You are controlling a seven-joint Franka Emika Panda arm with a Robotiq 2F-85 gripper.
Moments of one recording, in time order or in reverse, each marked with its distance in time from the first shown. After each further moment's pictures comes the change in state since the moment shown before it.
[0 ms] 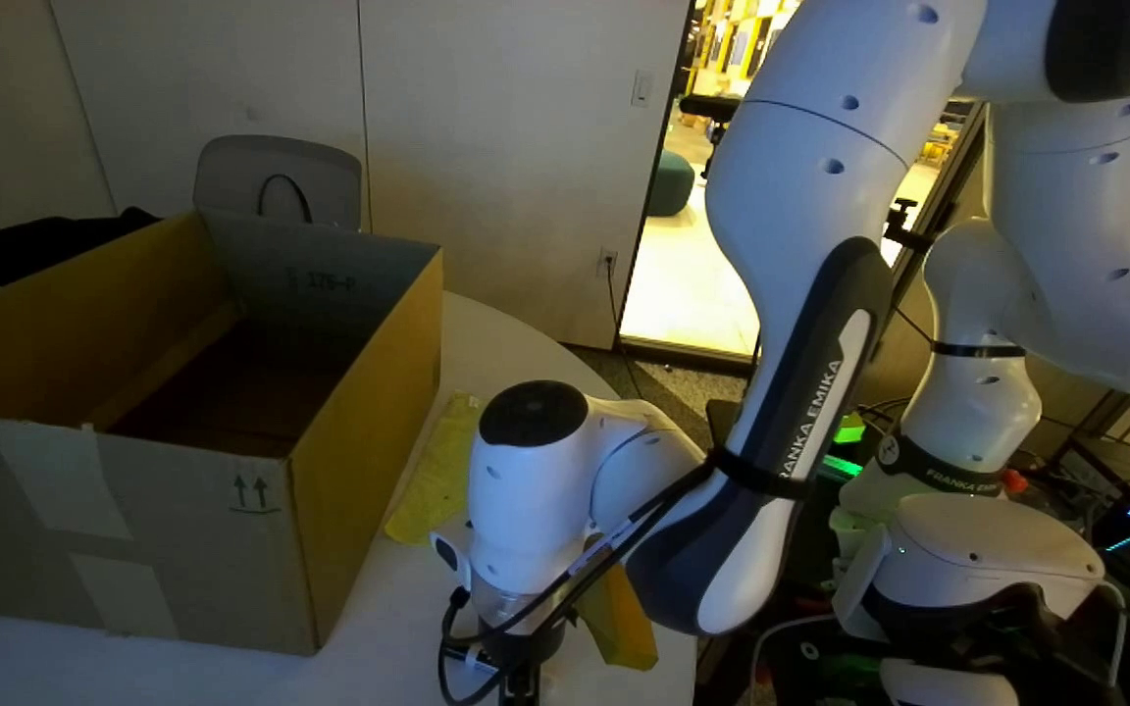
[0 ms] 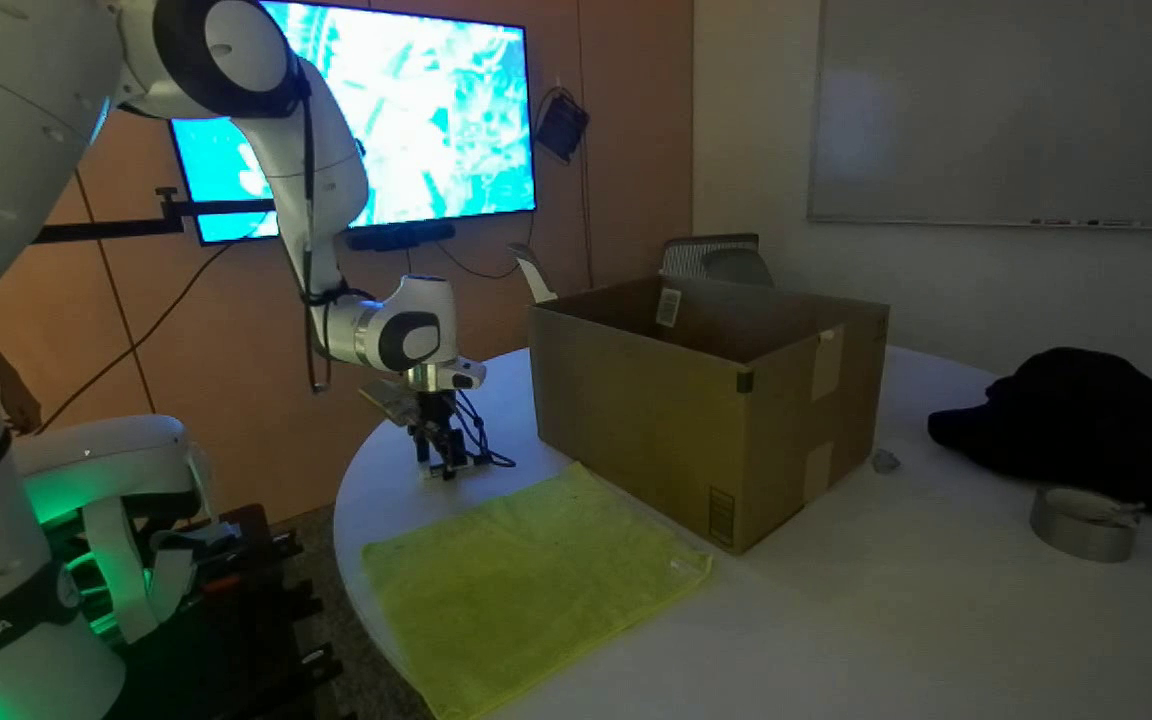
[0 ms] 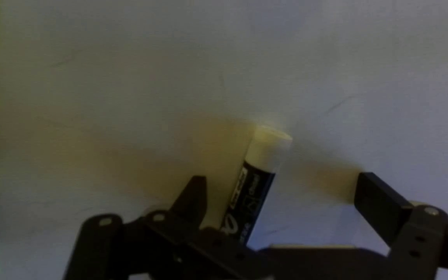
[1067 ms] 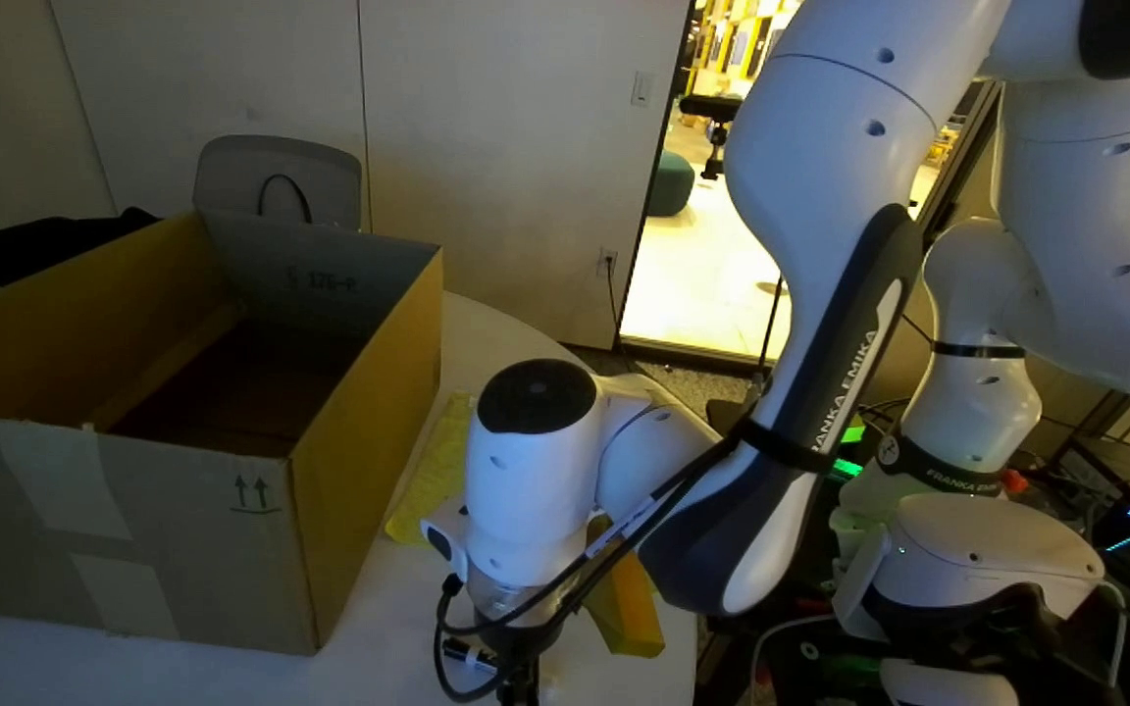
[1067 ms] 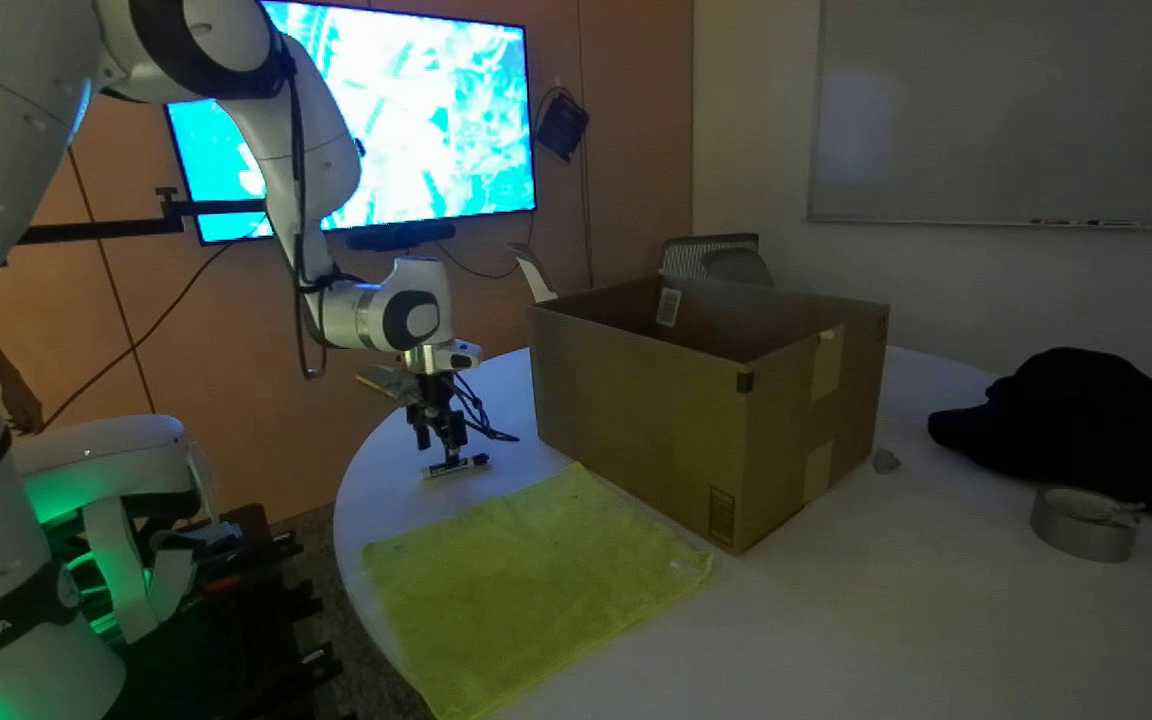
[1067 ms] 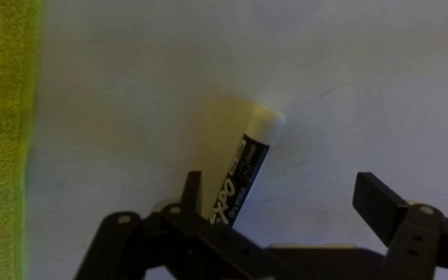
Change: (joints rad) arm 0.001 -0.056 0.005 0.001 -0.115 -0.063 0.062
